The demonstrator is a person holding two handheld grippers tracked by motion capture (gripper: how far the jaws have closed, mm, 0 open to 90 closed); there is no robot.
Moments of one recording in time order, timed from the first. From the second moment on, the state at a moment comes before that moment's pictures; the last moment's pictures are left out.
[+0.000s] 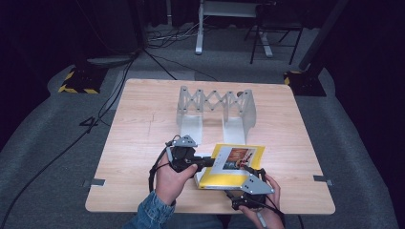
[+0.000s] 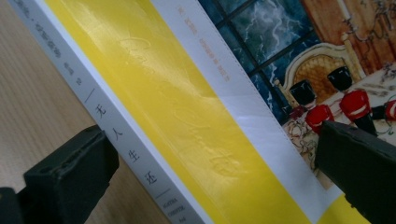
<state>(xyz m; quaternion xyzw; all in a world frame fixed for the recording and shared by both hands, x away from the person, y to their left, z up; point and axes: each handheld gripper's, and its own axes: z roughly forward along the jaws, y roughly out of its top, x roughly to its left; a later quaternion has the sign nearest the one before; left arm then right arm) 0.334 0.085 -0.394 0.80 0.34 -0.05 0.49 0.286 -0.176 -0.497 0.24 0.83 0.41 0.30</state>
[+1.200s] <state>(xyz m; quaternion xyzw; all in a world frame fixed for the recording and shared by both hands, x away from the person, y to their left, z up) 0.337 0.132 -0.401 0.75 0.43 0.10 0.49 0.283 -0.147 -0.500 0.08 0.85 0.27 0.44</state>
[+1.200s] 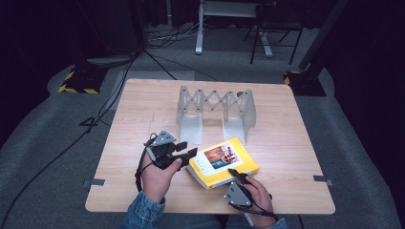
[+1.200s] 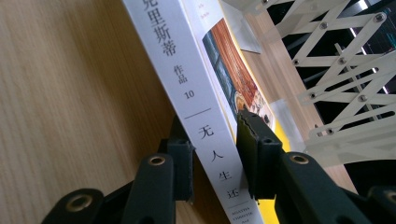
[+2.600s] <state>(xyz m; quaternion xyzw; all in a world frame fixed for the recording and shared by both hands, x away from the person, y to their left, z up) 0.352 0.241 -0.497 0.79 0.48 0.19 0.34 0.302 -0.172 -0.387 0.16 0.81 0.38 0.41</state>
